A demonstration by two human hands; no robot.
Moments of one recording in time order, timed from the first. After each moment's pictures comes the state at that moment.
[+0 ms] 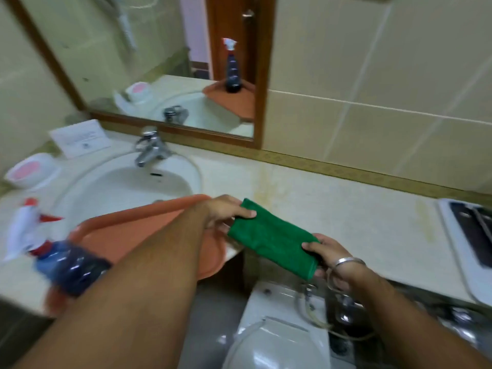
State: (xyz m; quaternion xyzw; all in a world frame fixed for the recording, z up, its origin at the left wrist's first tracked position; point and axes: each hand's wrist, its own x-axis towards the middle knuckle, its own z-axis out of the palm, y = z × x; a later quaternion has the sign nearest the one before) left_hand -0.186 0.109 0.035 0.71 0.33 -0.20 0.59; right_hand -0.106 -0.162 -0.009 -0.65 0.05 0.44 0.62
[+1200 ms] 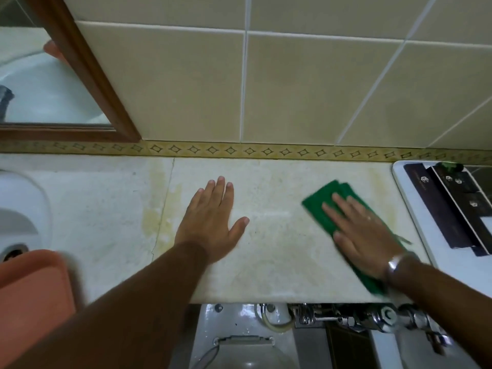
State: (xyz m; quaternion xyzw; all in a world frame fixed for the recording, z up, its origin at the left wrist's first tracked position) left_hand -0.021 0.009 -0.092 0.99 0.06 -0.03 0.08; right_hand 0.075 -0.308 -0.069 -0.94 -0.34 0.08 -0.03
